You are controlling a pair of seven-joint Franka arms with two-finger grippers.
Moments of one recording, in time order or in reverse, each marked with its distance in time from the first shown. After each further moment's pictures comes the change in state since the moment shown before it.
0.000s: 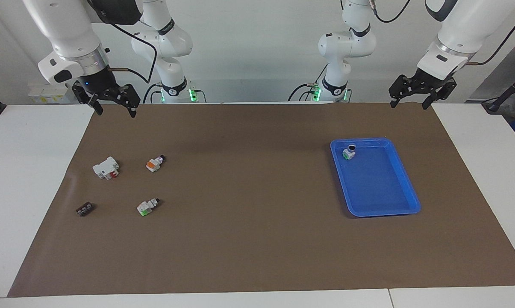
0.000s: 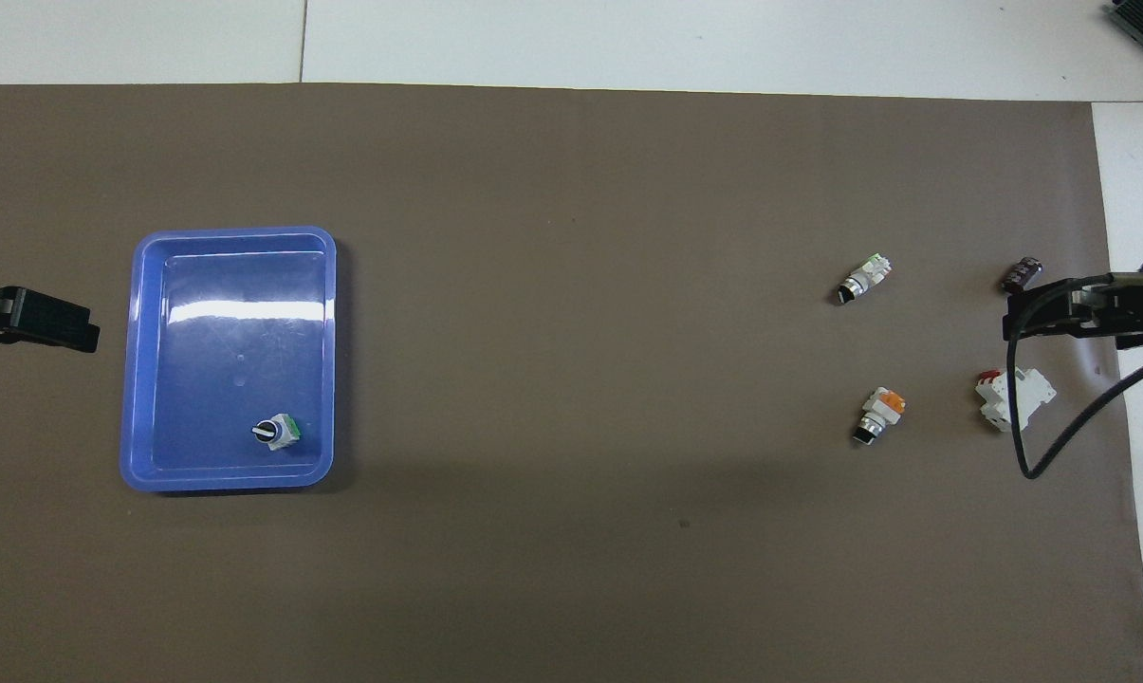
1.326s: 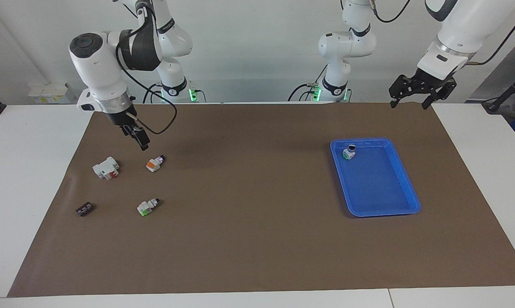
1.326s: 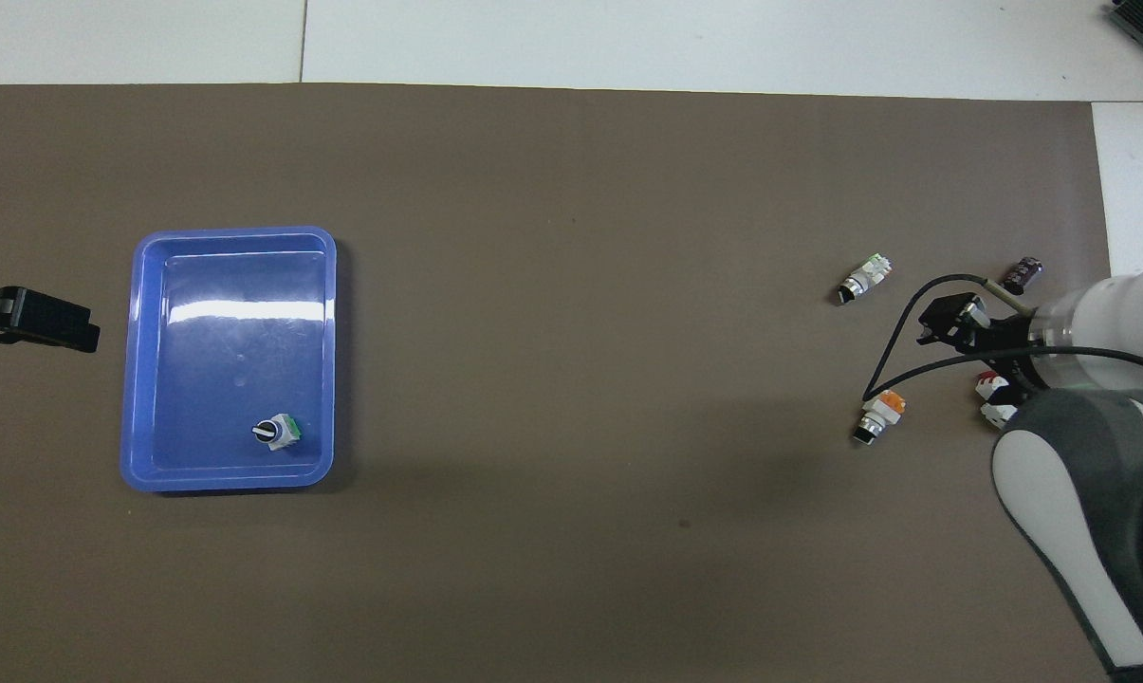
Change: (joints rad) left arm 0.000 0.000 0.000 0.000 0.000 0.000 0.000; right arm -0.001 -0.056 0.002 -0.499 0.000 0.472 0.693
